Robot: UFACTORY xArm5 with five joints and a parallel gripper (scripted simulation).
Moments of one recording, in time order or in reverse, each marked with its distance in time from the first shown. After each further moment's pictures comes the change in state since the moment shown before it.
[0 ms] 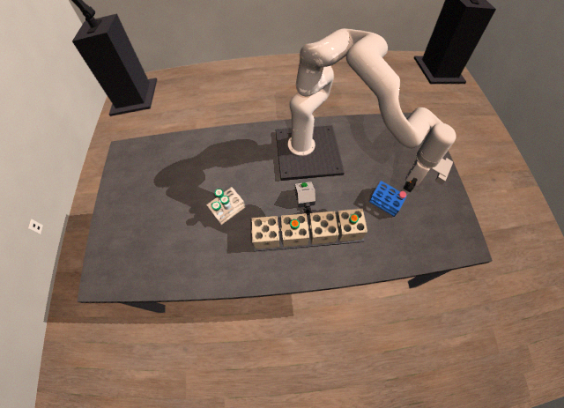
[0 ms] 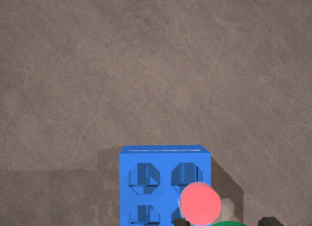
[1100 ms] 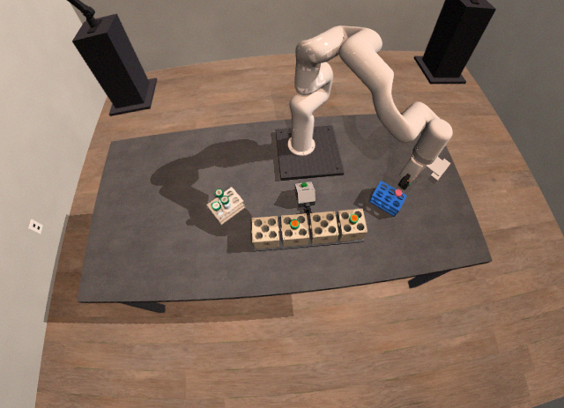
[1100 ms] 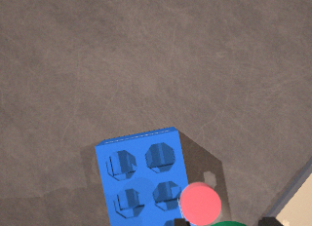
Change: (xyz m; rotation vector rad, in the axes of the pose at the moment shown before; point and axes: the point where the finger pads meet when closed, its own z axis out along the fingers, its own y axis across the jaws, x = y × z) arm -0.019 0.021 -0.025 0.000 -0.006 0.186
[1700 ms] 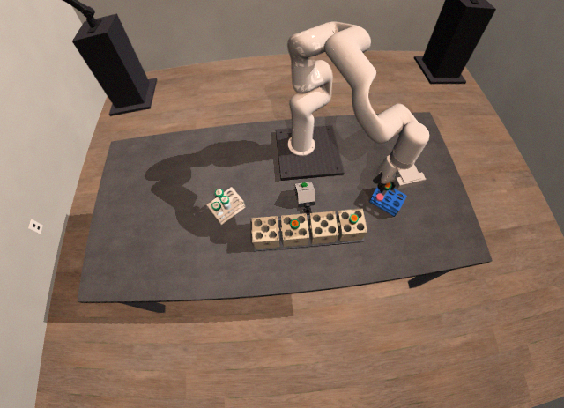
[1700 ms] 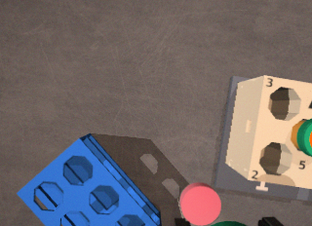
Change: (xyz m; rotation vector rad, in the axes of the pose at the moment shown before) arm -0.042 0.067 0.001 -0.001 -0.003 0.527
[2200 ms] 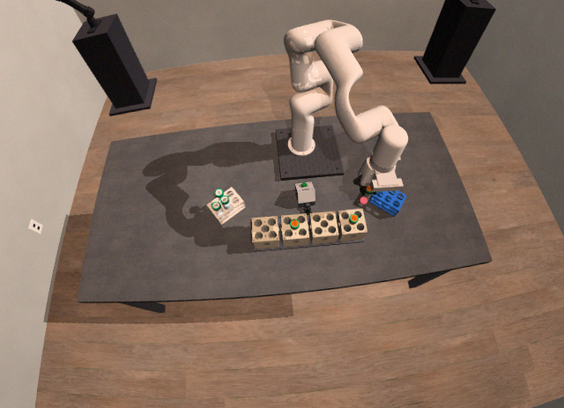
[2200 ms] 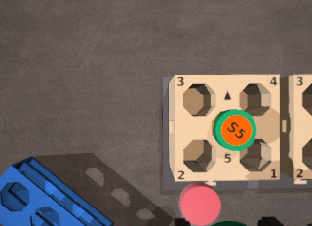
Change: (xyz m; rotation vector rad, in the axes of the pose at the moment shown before) arm -0.002 0.066 0.001 0.001 0.003 0.162
